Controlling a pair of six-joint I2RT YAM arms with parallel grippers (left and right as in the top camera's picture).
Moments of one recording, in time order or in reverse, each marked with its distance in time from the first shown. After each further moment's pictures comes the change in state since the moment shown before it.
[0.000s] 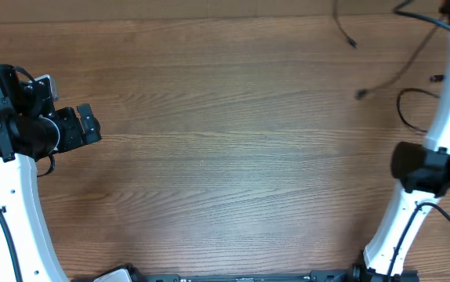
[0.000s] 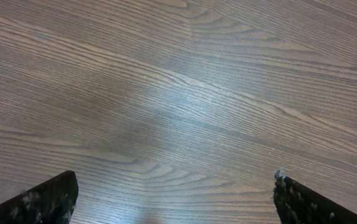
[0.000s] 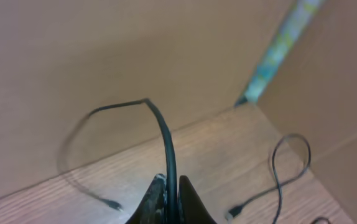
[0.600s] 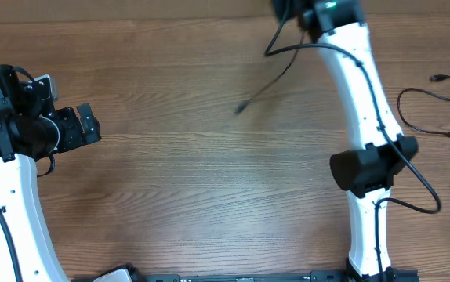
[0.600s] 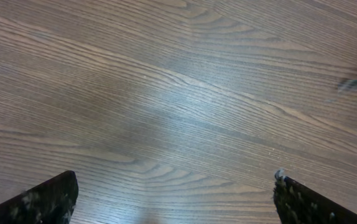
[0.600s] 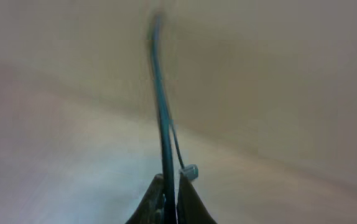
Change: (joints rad) left arm 0.000 0.000 0.000 0.000 0.000 0.000; right arm 0.514 0.036 -0.119 0.125 0.042 -0.262
